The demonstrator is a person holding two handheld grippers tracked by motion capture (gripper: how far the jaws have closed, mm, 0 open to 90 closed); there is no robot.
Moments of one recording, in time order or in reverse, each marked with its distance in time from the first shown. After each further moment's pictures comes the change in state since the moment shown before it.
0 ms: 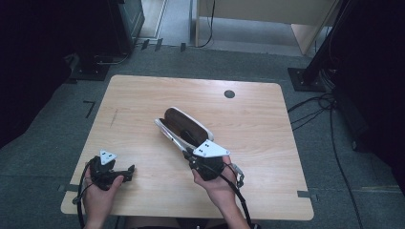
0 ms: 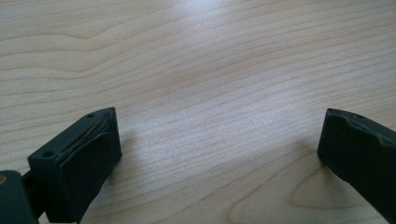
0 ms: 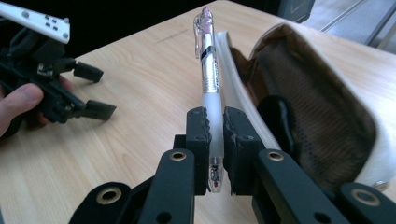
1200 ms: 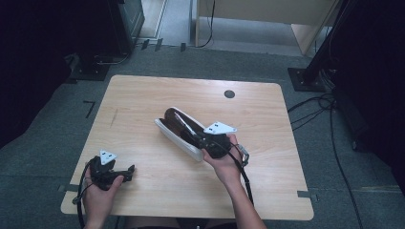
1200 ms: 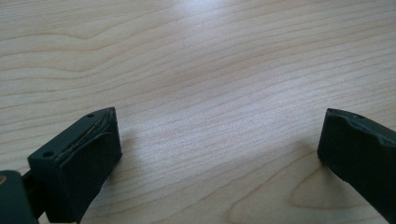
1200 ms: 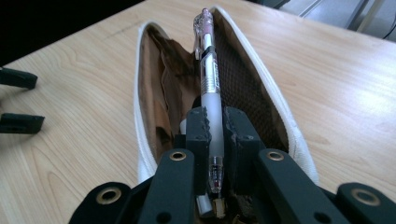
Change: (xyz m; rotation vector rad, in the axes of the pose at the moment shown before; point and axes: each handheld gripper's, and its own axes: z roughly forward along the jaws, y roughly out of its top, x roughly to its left) left arm 0.000 0.000 0.000 -0.001 0.001 0.000; right arm -0.064 0.002 0.035 0.055 -0.043 0.066
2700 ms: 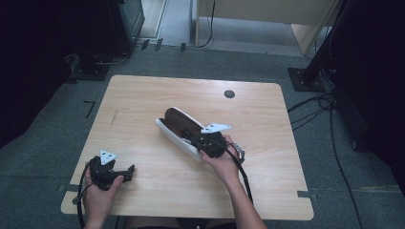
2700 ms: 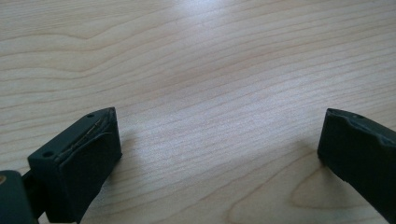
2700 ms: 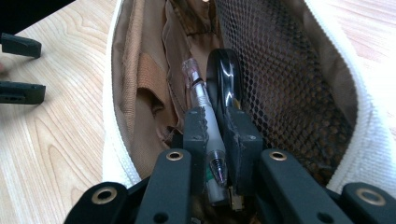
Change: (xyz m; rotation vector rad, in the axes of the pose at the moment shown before) left arm 0.000 0.000 0.000 0.001 -0.001 0.000; right arm -0.014 -0.017 0.032 0.117 0.114 0.040
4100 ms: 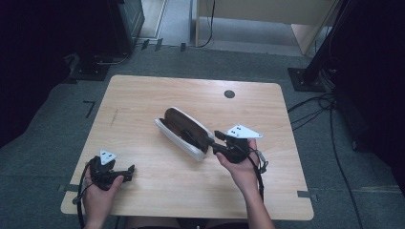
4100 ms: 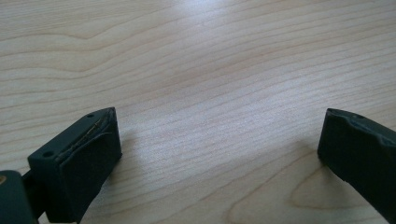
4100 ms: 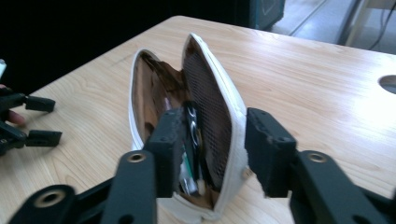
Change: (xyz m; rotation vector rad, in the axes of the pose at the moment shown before) left arm 0.000 0.000 0.000 -0.001 0.000 -0.001; right arm 0.001 -0.004 -0.083 -0.223 -0.102 0.039
